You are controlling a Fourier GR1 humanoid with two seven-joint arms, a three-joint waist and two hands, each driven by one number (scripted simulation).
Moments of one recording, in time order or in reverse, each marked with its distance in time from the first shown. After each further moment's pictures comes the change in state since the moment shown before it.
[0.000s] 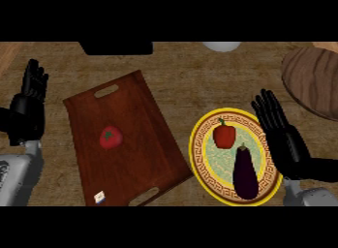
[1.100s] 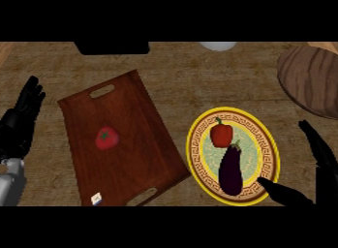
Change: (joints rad) left arm 0.132 0.075 -0.021 -0.108 0.014 -0.105 0.156; right arm 0.253 -0.276 0.153 -0.407 0.991 -0.484 0.780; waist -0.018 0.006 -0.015
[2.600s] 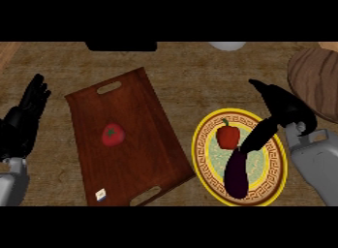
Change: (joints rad) left arm -0.007 -0.033 0.013 -0.040 -0.025 -0.044 0.037; right arm -0.681 0.106 -0.043 0.387 -0.342 0.855 0.476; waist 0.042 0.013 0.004
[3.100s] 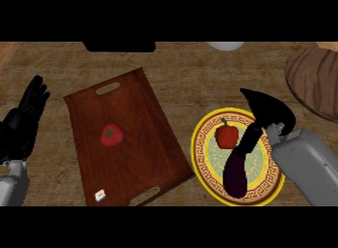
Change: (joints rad) left arm 0.017 -0.016 0.008 -0.027 -0.025 0.003 0.012; right arm -0.024 0.038 0.081 0.135 0.088 0.049 -0.030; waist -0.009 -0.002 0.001
